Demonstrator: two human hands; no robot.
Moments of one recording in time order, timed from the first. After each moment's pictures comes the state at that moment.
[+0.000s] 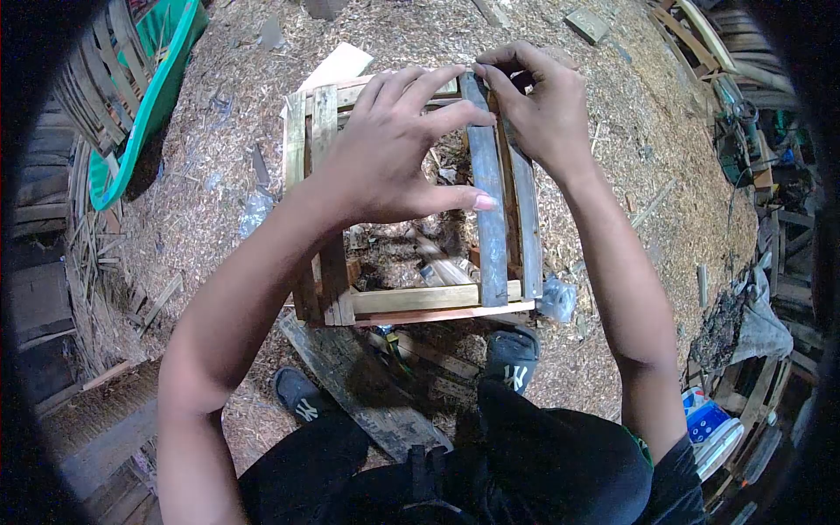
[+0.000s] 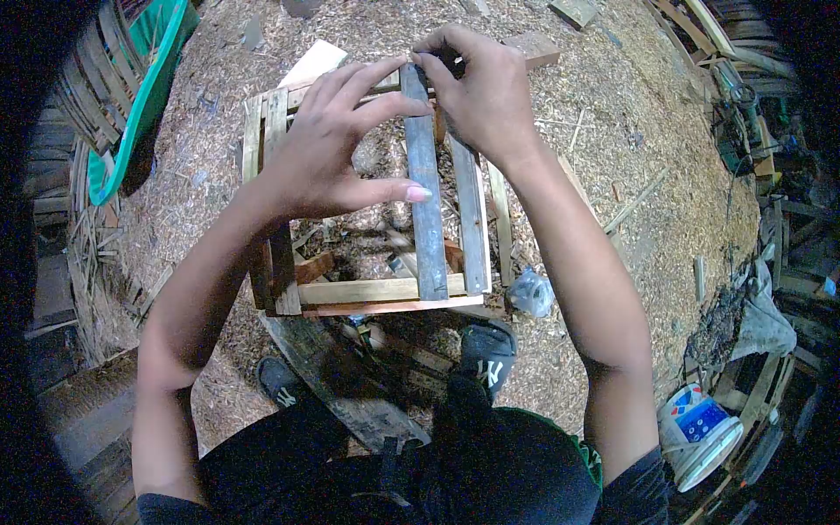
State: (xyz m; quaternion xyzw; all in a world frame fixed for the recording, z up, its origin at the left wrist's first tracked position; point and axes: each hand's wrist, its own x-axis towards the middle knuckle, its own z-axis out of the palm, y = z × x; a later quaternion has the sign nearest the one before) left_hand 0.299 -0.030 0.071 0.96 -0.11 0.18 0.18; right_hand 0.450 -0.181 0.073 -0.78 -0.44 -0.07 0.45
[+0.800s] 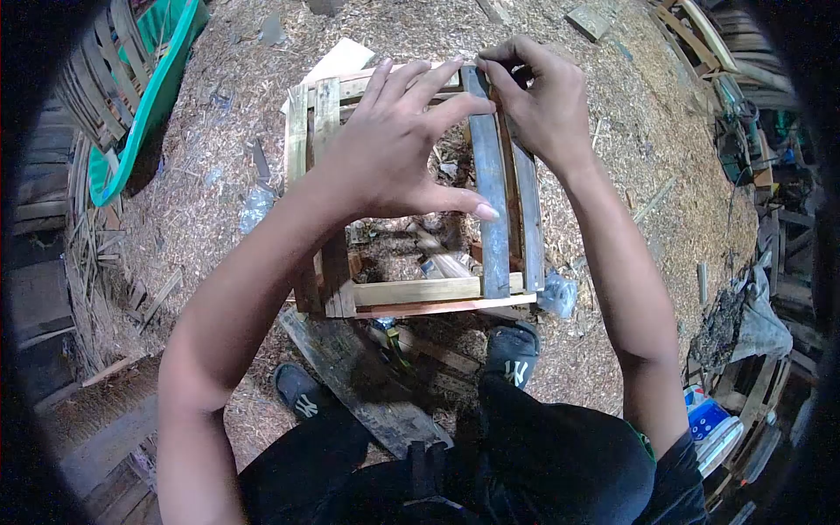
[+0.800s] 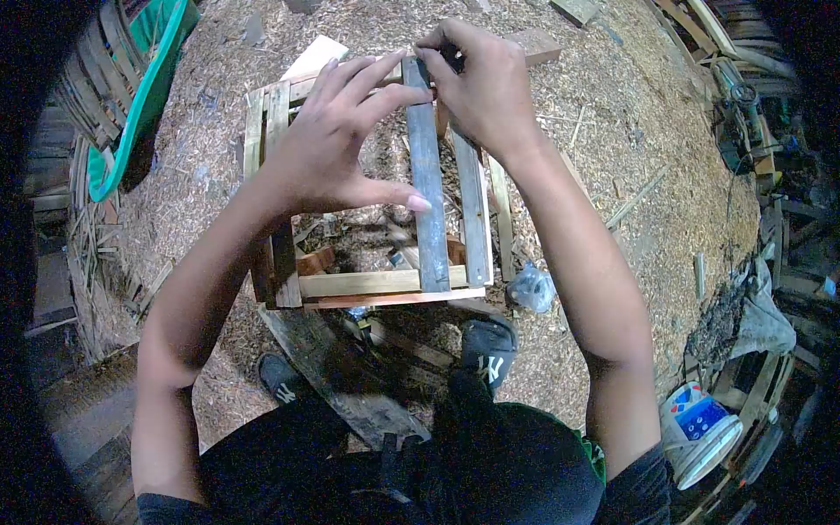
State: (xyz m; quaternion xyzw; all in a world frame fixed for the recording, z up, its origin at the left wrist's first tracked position) left_hand 0.297 -0.032 0.067 0.96 -0.10 0.18 0.16; right_hand 0.451 -0.180 0.073 -0.78 -0.45 -0.09 0.42
